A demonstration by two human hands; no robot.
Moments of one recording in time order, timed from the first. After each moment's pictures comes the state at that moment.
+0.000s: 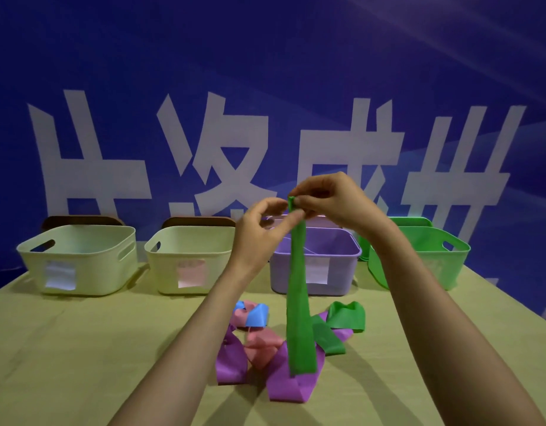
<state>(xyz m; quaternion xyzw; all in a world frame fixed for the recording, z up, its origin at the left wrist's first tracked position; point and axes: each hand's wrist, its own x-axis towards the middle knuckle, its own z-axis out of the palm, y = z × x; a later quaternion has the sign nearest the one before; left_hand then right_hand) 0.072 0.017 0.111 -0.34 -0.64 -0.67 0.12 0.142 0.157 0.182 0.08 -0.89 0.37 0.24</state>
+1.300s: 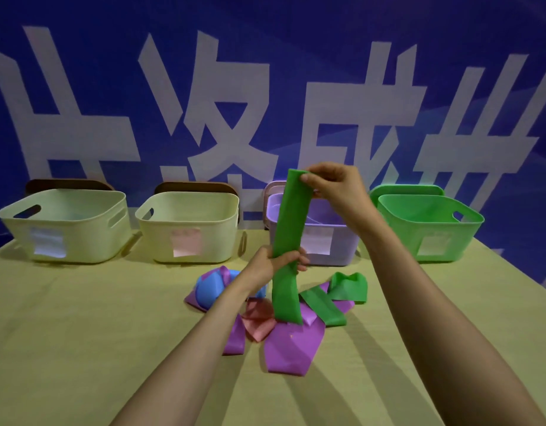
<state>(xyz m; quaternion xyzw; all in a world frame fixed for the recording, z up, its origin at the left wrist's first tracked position) 0.031 0.046 -0.014 -0.28 -0.60 -0.70 -0.26 0.094 0.178 0.122 0.02 -0.78 0.56 0.27</state>
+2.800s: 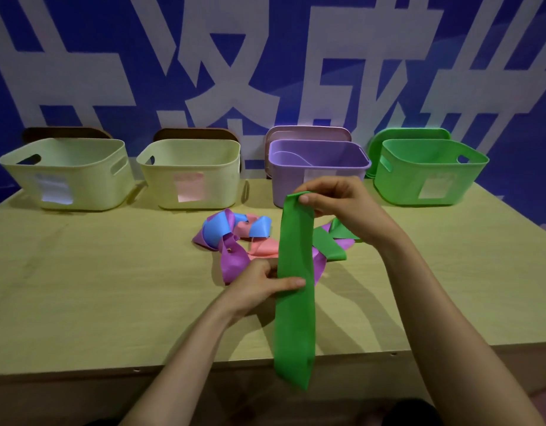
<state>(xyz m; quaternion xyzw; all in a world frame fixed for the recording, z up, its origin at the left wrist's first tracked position) 0.150 -0.033 -0.049 -0.23 -0.66 -0.64 -0.32 0.182 0.145 0.048 0.09 -0.80 0.58 0.14</state>
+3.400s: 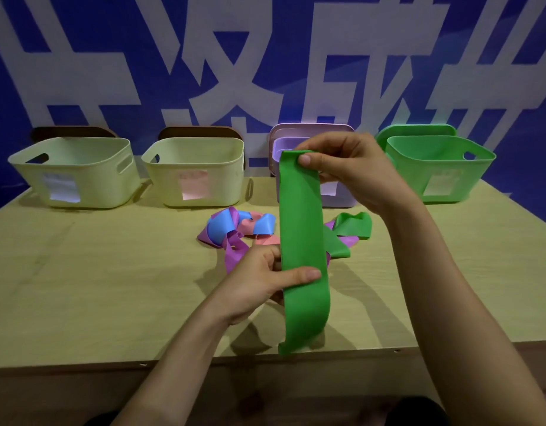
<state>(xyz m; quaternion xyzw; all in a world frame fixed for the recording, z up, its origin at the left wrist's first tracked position) 0.185 -0.051 0.007 -0.28 -0.63 -0.66 -0.29 0.182 0.135 0.096 0.15 -0.77 0.60 0.16</state>
